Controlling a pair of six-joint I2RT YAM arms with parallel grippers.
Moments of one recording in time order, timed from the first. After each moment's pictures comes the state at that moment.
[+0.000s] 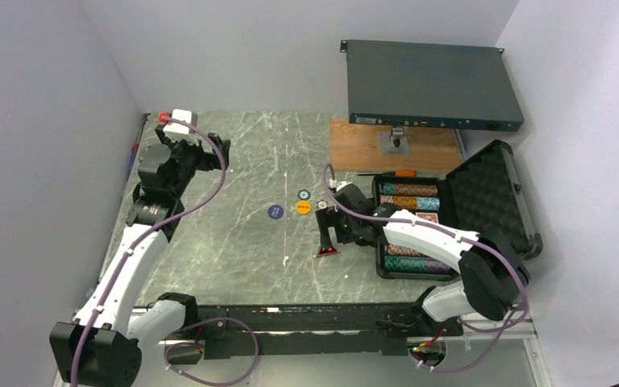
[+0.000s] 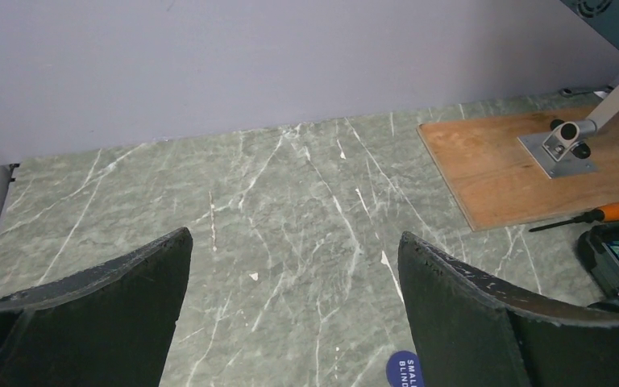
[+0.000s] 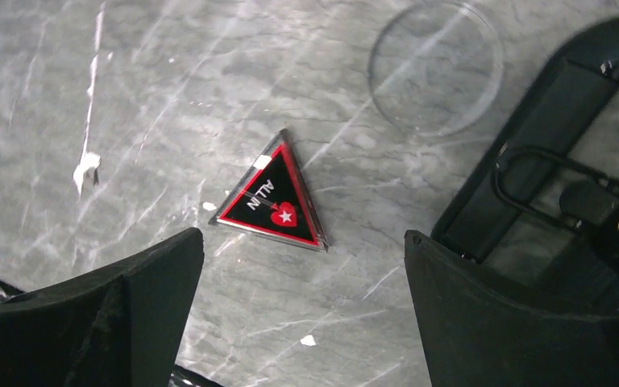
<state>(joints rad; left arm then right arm) -0.15 0.99 0.88 0.08 0.10 -0.07 0.75 1.39 0.81 -0.38 0.01 0.36</state>
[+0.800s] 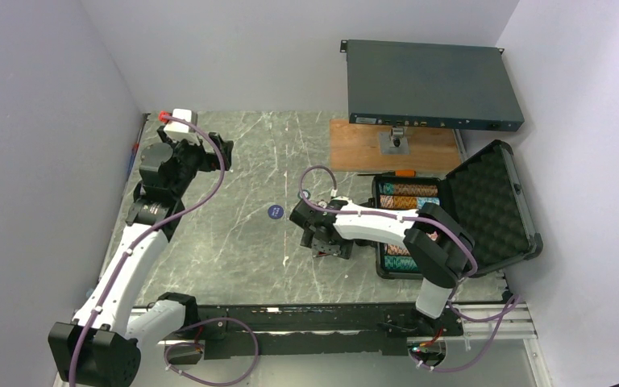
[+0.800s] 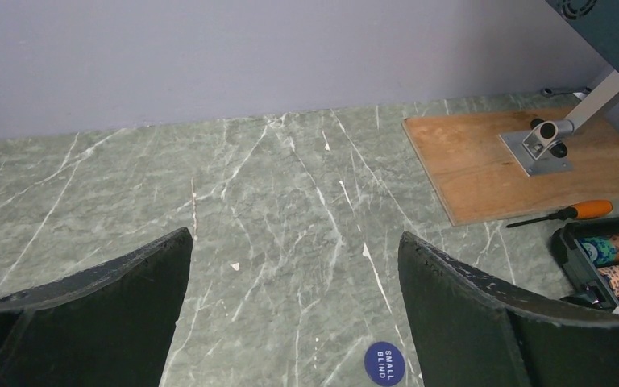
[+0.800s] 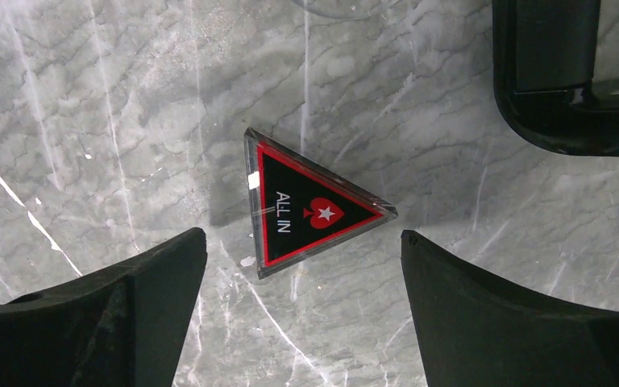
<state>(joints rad) -0.17 0.99 0.90 0.04 0.09 -0.12 0.97 1.75 1.10 -0.77 0.37 1.28</state>
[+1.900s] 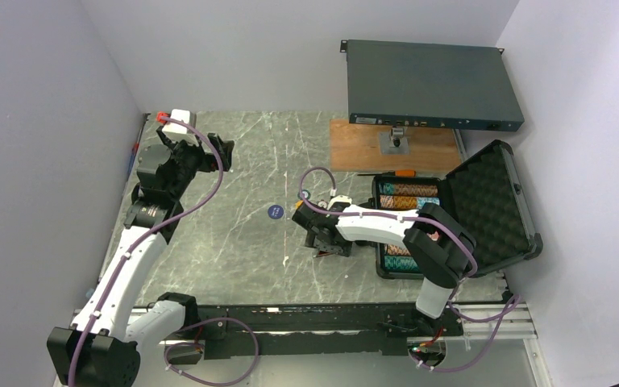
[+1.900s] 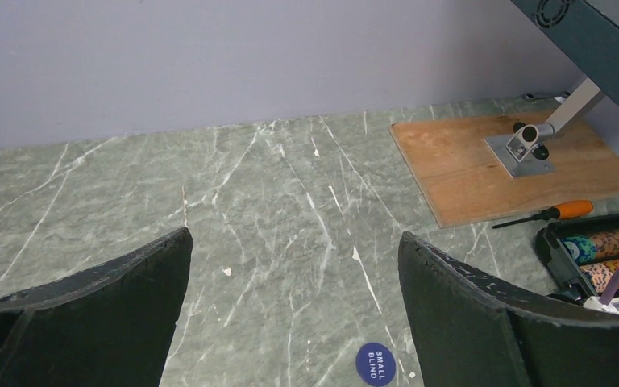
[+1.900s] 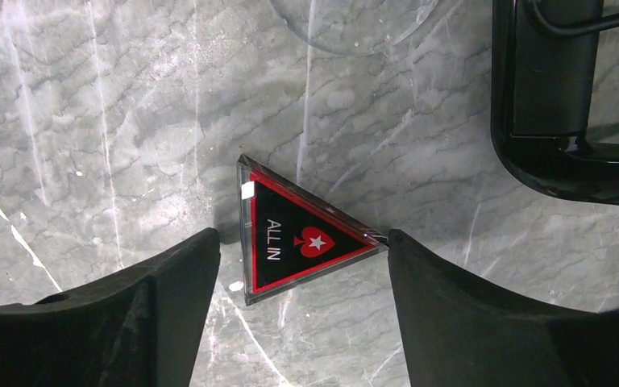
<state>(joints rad) -0.17 0.97 0.90 0.04 0.11 -0.13 0.95 1.75 1.05 -0.69 0.40 1.20</state>
